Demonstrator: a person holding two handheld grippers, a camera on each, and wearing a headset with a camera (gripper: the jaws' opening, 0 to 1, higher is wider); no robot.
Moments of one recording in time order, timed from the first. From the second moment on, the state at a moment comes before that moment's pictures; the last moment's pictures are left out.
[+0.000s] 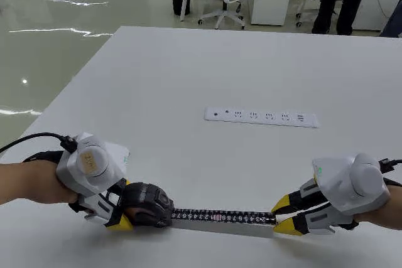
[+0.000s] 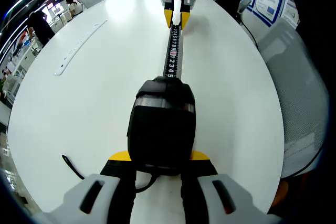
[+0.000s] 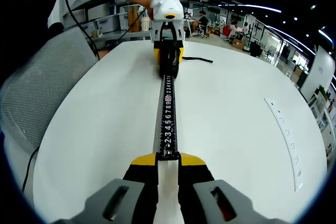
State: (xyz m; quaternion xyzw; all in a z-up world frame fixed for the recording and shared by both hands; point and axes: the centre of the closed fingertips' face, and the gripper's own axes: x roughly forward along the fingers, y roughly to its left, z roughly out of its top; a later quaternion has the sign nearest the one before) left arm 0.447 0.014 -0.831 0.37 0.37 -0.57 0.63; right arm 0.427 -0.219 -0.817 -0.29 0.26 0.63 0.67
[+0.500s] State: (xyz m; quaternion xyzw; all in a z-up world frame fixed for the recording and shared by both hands) left arm 0.447 0.014 -0.831 0.37 0.37 -0.57 0.63; right arm 0.426 -0.224 -0.817 -0.29 0.26 0.63 0.67
